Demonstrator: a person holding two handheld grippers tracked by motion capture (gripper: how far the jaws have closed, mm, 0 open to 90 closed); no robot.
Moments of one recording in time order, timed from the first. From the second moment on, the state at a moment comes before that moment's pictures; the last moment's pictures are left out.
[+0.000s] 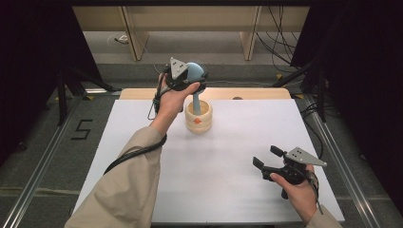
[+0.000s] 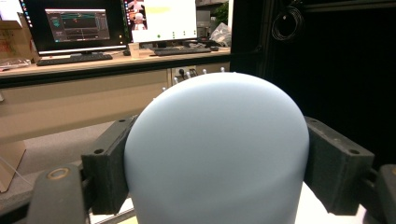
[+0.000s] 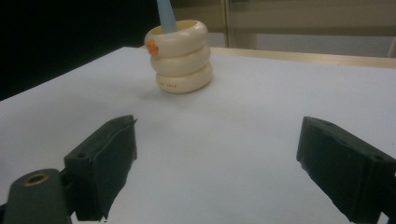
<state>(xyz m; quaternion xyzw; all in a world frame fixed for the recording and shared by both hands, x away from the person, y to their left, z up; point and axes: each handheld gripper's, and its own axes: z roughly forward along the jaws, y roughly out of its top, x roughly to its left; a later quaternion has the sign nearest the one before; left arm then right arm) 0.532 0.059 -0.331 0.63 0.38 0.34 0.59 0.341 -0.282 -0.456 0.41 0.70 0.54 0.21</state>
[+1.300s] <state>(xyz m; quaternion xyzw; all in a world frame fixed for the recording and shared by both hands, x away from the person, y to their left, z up) 0.542 0.053 -0.348 0.64 0.37 0.35 0.57 0.341 -0.281 -0.456 0.41 0.70 0.55 0.21</state>
